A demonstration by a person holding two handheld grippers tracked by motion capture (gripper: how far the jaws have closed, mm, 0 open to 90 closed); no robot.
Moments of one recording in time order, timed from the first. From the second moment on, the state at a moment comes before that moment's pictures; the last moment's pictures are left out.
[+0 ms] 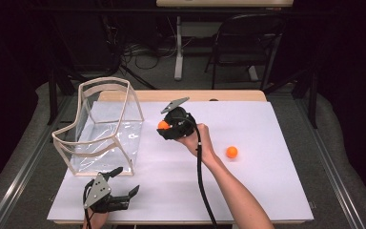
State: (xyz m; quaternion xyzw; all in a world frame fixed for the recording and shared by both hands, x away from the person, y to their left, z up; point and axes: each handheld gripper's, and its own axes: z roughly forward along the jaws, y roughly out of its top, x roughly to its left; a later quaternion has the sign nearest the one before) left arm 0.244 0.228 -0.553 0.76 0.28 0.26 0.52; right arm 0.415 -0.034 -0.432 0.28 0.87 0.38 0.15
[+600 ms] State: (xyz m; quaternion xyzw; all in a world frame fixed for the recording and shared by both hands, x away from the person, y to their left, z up) left arm 0.244 0.228 -0.553 0.76 0.28 0.26 0.52; right arm 0.419 -0.024 -0.420 0.27 0.87 0.39 0.15
